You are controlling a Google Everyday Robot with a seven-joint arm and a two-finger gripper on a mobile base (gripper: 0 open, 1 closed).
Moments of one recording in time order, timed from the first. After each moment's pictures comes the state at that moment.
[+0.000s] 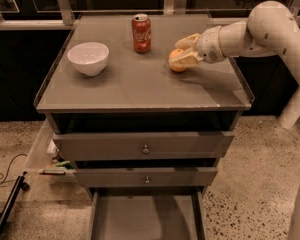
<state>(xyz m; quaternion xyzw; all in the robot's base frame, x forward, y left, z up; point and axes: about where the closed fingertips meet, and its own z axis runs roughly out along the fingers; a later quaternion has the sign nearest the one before) 0.730 -0.122 0.877 -0.53 0.68 0.17 0.48</state>
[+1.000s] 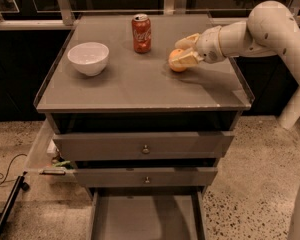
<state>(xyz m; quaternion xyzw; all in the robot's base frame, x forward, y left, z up) 0.730 -0.122 0.877 -0.53 0.68 0.17 0.48</state>
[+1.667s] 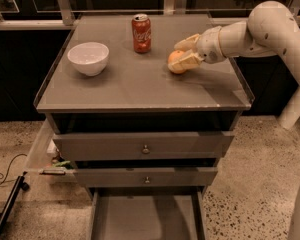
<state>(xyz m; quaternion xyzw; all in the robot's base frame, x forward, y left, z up) 0.730 -0.122 0.876 -0.53 0.68 0.17 0.48</state>
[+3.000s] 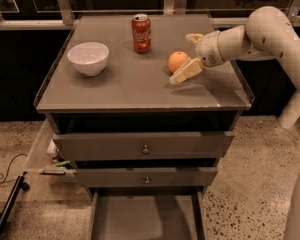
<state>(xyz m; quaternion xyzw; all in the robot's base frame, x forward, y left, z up) 0.732 -0.123 0.861 -0.53 0.69 0.18 0.47</state>
